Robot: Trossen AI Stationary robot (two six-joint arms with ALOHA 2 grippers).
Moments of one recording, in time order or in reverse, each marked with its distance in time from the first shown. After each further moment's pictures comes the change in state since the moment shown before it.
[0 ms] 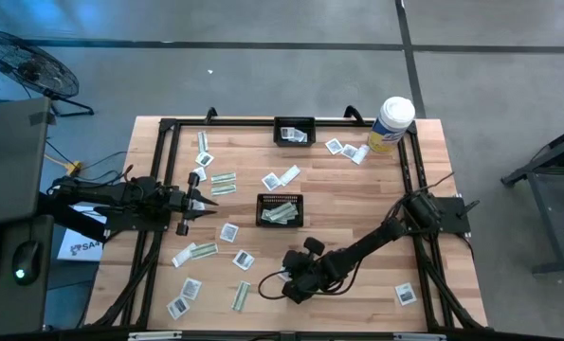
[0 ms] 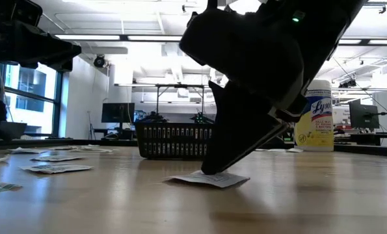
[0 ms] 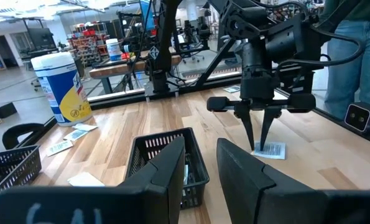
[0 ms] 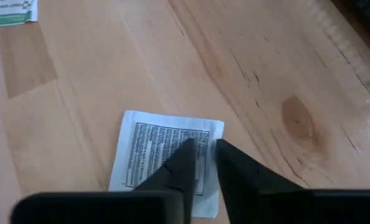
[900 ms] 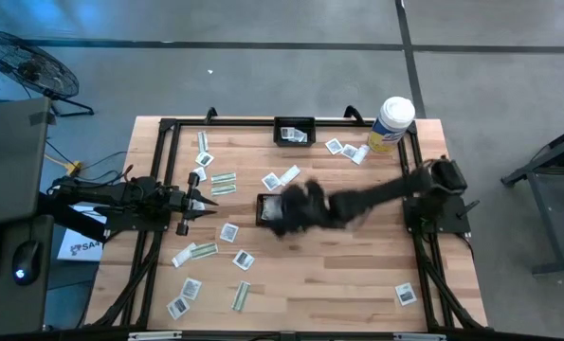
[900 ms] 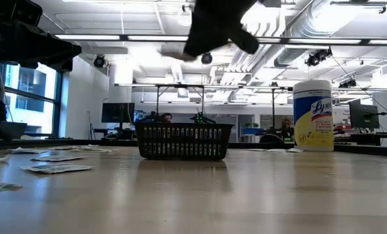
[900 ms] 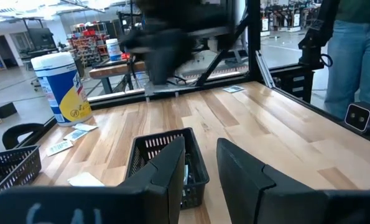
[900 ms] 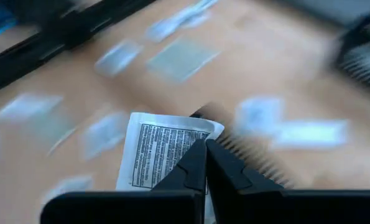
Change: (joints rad) left arm 0.000 0.000 0.000 0.000 0.000 0.000; right arm -0.321 -0.386 -0.008 0.026 0.190 -0.162
